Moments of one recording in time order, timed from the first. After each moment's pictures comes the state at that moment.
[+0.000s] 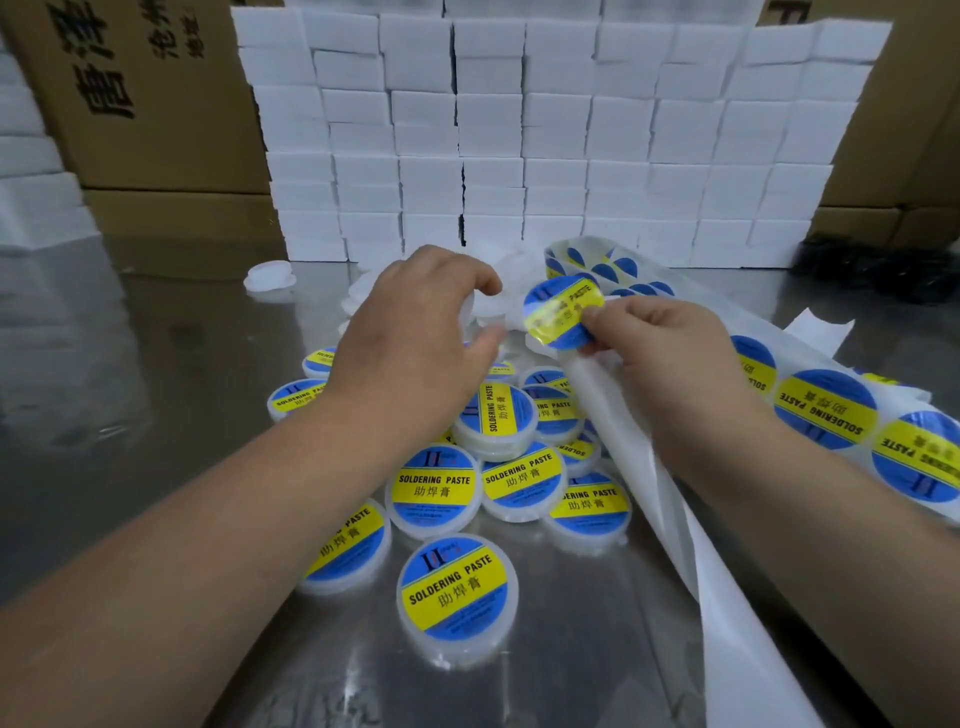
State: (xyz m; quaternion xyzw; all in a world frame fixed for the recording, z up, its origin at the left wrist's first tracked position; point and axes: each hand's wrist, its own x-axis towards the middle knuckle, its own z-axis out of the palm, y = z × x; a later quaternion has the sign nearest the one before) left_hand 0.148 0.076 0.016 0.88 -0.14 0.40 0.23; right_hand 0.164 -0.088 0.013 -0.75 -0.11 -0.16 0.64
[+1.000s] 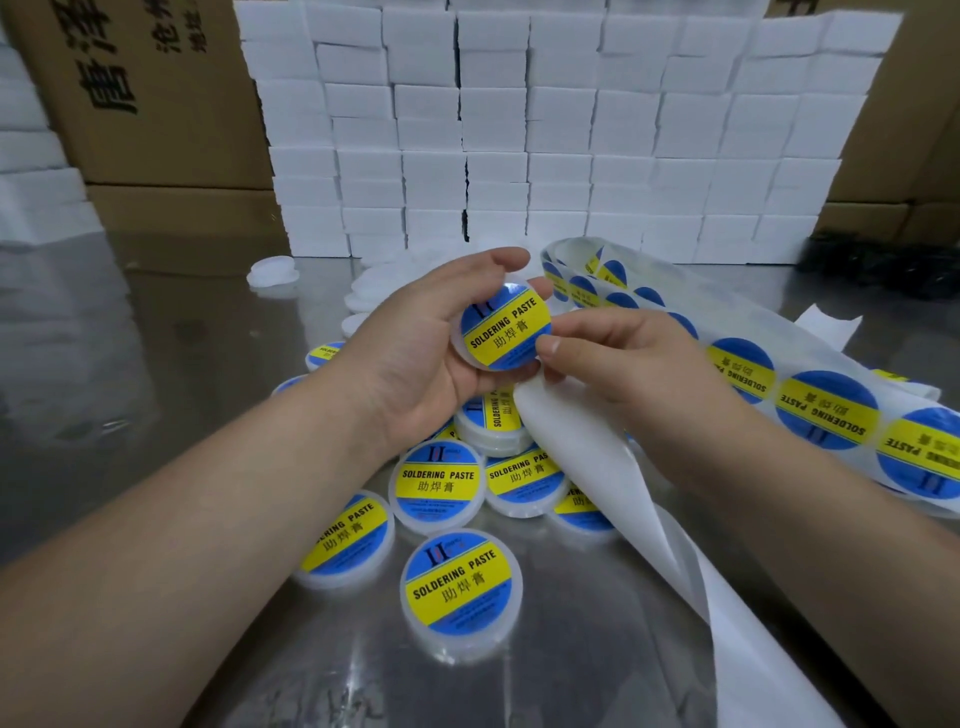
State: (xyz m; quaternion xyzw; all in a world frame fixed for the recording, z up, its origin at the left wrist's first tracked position) left_hand 0.151 0.068 0.023 0.54 -0.16 -0.01 0.83; right_hand 0.148 -0.081 0.017 -0.73 -0.27 -0.02 0.63
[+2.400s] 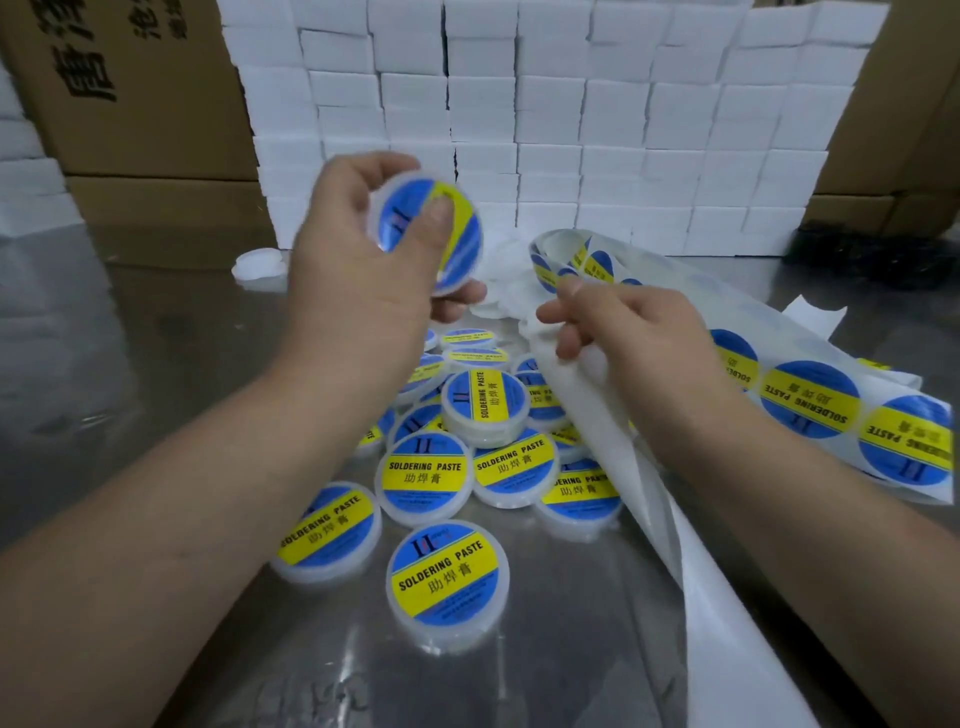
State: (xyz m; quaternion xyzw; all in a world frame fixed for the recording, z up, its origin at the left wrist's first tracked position) left_hand 0.130 0.068 0.040 0.66 -0.14 0.38 0.64; right_hand 0.153 -0.085 0.015 -0.79 -0.18 -0.15 0.57
